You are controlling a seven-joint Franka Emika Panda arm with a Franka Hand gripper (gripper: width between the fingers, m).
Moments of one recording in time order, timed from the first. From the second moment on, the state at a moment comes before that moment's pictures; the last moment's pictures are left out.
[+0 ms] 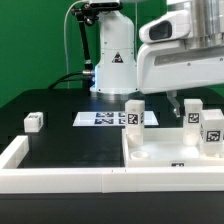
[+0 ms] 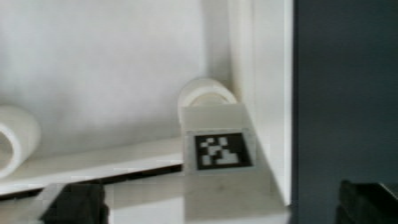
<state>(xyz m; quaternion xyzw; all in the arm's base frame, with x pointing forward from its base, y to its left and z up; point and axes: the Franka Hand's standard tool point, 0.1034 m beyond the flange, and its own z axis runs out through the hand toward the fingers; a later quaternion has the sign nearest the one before) 0.603 0.112 0.103 -1.00 0.05 0.02 0.07</state>
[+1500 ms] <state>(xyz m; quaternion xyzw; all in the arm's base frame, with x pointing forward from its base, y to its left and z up) 0.615 0.112 0.085 -0.99 0.06 0.07 0.07</state>
